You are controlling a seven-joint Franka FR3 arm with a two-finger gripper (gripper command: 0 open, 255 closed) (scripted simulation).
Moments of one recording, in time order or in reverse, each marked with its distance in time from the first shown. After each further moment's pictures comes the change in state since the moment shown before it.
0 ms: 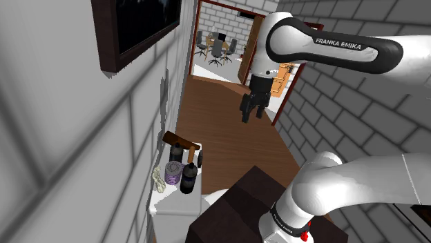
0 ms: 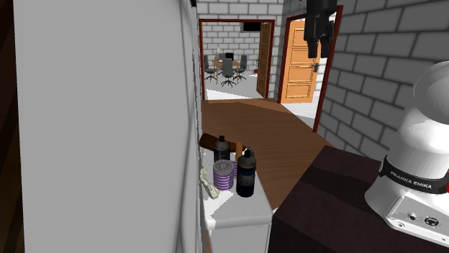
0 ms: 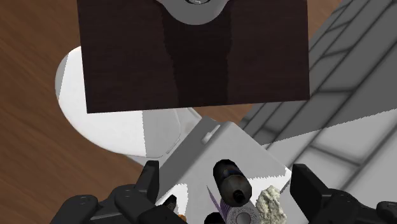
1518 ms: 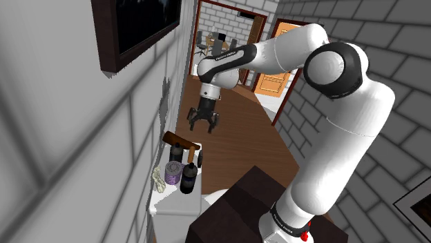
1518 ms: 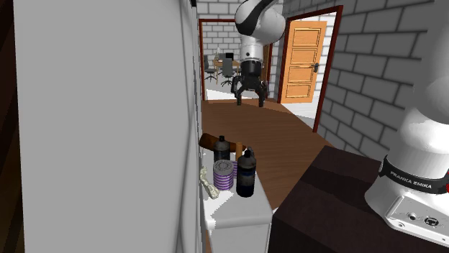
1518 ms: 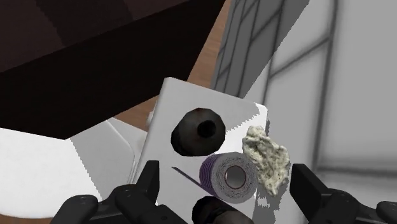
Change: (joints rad) arm -0.014 0.873 -0.035 0.335 0.333 0.357 0.185
